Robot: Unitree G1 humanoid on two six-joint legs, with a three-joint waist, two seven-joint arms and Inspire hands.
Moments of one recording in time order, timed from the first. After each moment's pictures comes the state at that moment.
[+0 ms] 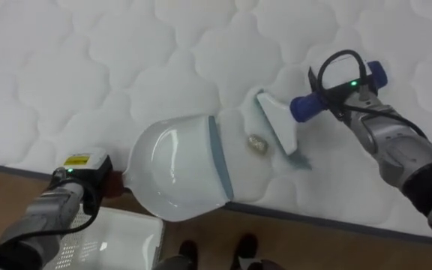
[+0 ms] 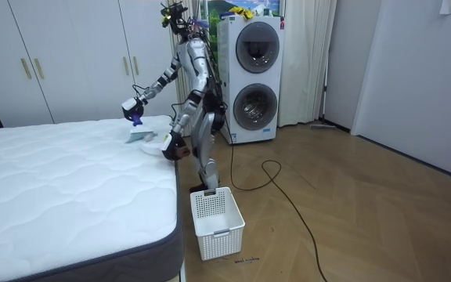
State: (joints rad) left arm -0.33 0.57 -0.45 0.83 0.83 0.02 0.03; right arm -0.69 -0.56 0.68 0.77 -0.94 0.10 -0.13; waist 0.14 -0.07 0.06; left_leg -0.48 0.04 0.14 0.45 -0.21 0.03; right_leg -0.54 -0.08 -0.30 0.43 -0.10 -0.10
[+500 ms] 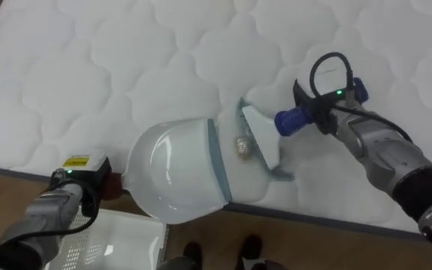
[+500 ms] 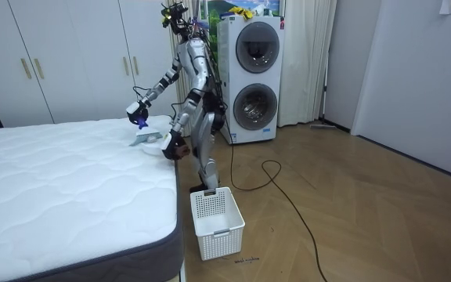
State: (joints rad) left arm -0.33 0.57 -0.46 0.85 0.83 0.02 0.03; right arm -0.67 -0.54 0.68 0.73 -0.85 0.08 -0.02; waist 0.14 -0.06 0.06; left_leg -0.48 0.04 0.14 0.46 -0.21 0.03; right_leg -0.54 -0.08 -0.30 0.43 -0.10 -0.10
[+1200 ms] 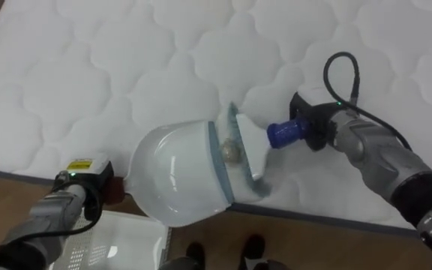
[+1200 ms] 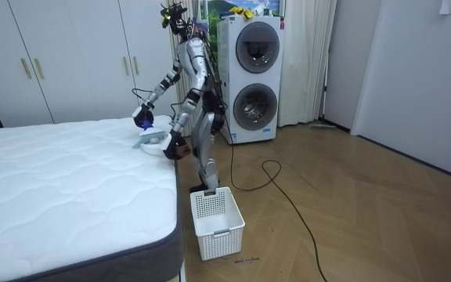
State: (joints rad) left arm -0.33 0.55 -0.47 0.86 0.83 0.03 0.01; right arm -0.64 -0.51 0.67 0.73 -0.57 0.08 0.10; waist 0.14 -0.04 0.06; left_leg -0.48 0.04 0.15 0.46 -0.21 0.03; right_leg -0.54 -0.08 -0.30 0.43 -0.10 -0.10
